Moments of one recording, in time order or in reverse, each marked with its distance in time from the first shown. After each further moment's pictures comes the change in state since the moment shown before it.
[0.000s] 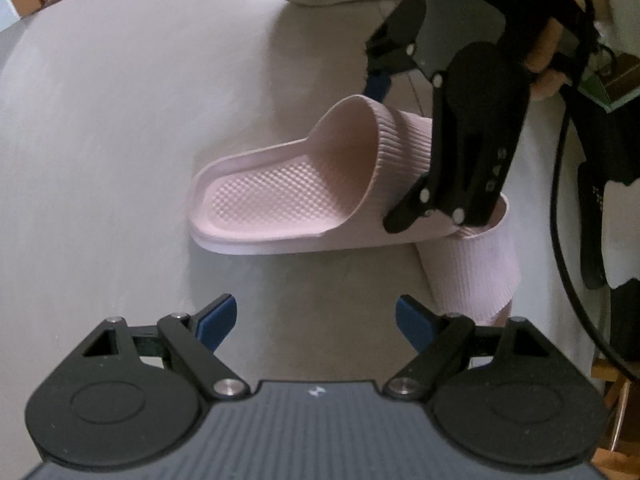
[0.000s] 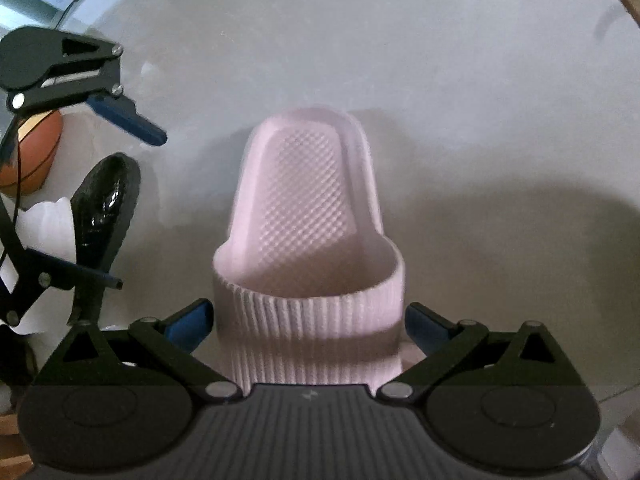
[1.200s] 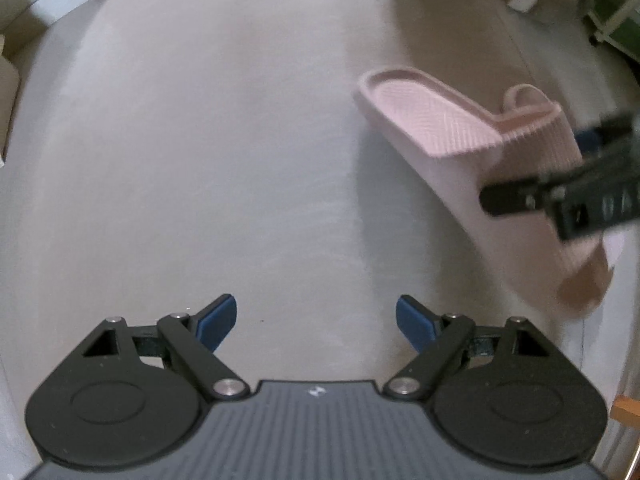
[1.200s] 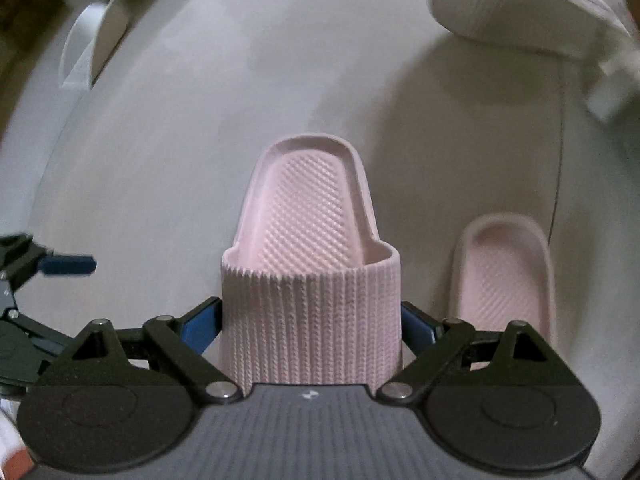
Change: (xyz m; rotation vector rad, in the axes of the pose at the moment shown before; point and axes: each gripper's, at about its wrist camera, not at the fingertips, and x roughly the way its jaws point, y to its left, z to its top) left arm -0.017 0.086 -0.021 0.058 0.075 0.213; right arm -0.010 0.103 -0.050 0.996 -0.434 -0.223
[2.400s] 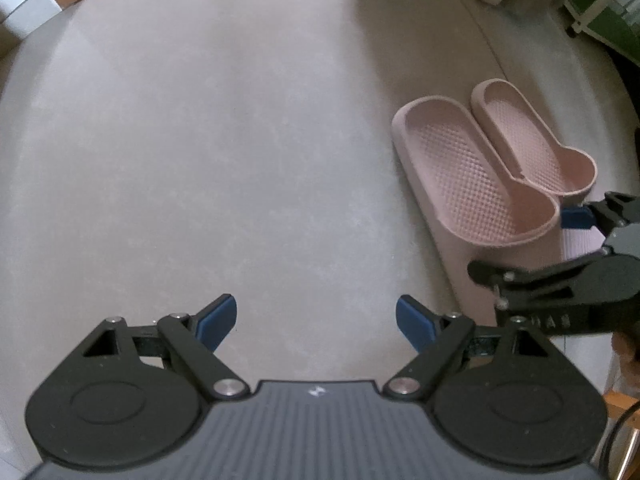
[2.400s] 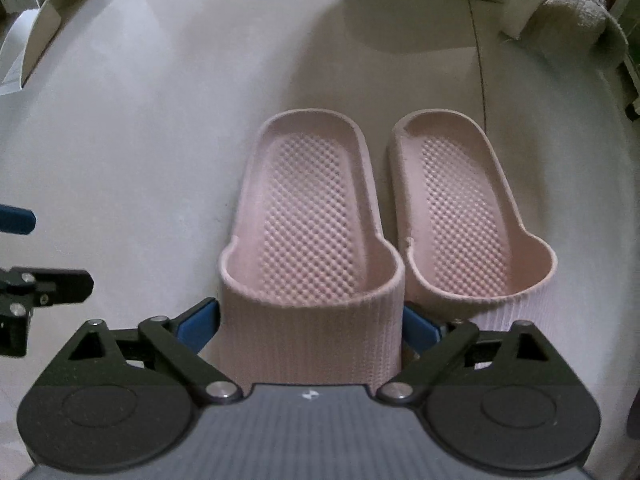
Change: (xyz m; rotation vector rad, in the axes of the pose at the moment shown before) left arm 0.001 -0.019 0.008 0.051 -0.001 -0.056; right arm 0.006 0.023 -0.068 0.056 -0.019 -0.192
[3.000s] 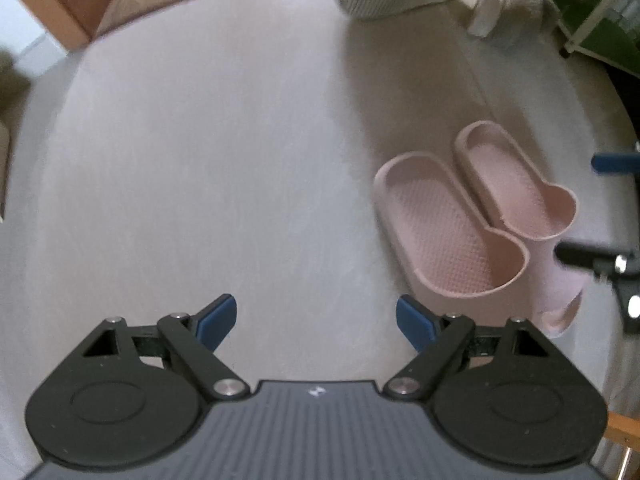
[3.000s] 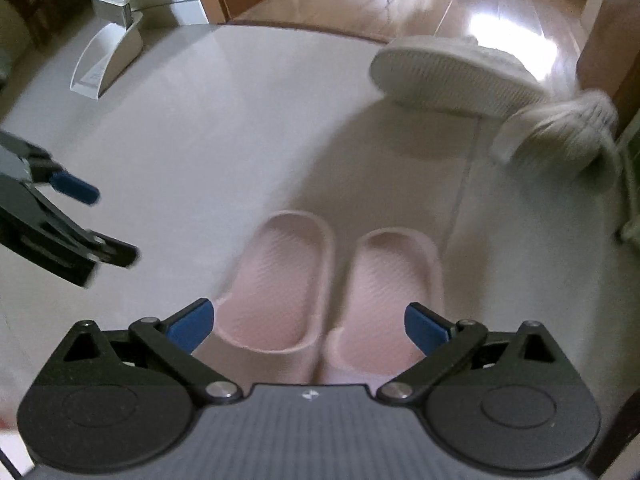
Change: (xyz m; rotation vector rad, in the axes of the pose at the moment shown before) left arm -0.031 -0.033 0.036 0.029 -0.069 0.063; right arm -0.097 -0.041 0.018 -0.271 -0.198 0.084
